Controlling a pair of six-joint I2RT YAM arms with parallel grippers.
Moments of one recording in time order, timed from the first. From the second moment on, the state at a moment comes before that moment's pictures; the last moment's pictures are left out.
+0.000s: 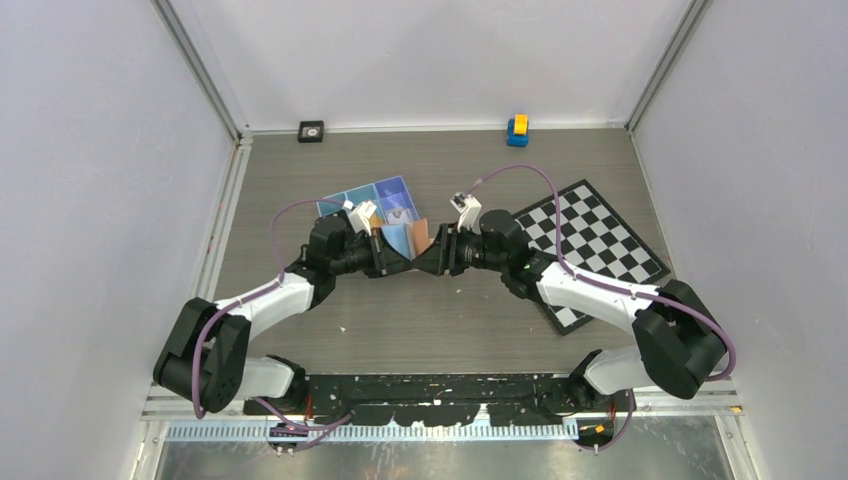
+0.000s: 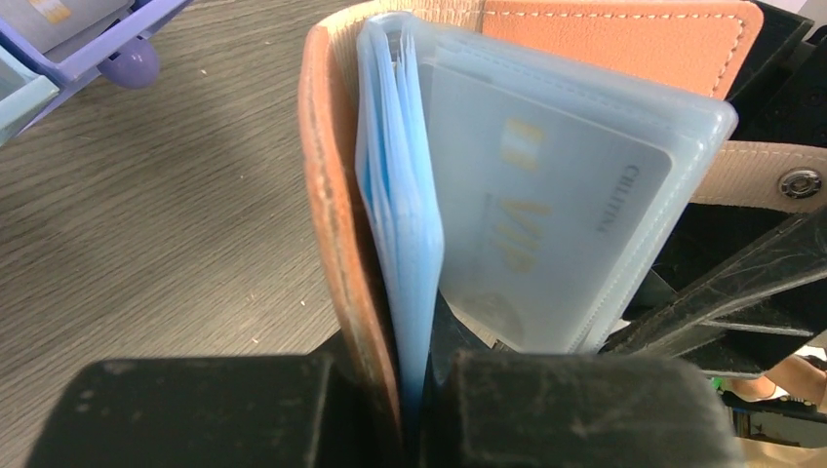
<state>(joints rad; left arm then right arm) -0.42 1.31 0.54 0.33 0.63 -0.69 0.74 1.38 0.74 0.30 -0.39 0.68</state>
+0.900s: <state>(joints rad) -0.42 1.31 0.54 0.32 0.59 -0.68 0.74 1.33 0.76 0.16 -0.19 0.64</state>
